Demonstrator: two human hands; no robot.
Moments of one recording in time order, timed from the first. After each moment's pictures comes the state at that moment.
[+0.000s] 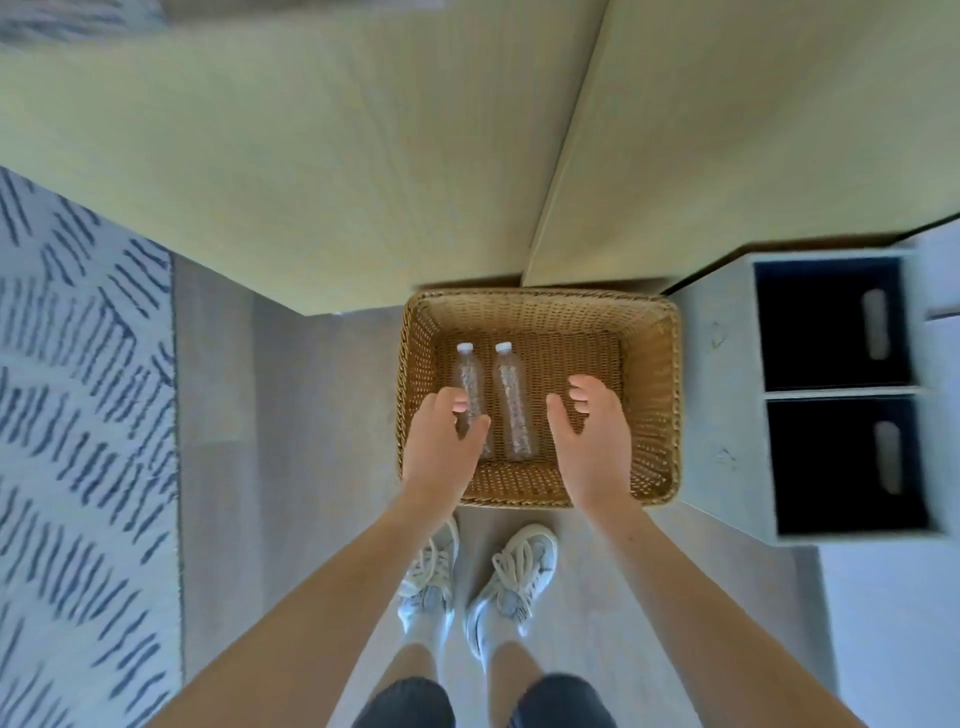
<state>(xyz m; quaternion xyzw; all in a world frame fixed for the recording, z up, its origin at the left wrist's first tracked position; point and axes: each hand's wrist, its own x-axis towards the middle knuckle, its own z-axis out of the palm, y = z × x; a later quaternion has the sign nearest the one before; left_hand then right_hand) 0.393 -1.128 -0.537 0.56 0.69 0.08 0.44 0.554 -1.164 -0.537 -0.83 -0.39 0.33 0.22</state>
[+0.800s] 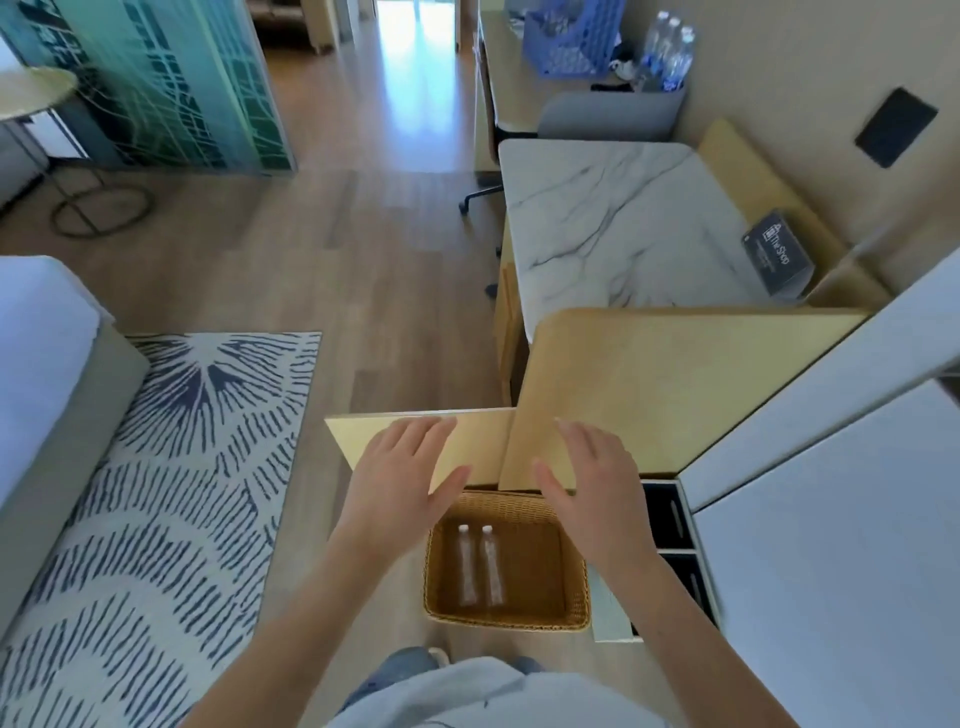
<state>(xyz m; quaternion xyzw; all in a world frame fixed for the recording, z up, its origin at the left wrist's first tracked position) 0.320 -1.178 0.062 0.83 0.53 0.13 0.12 0.542 -1.218 0.033 -0.72 -0.65 0.05 0.21</state>
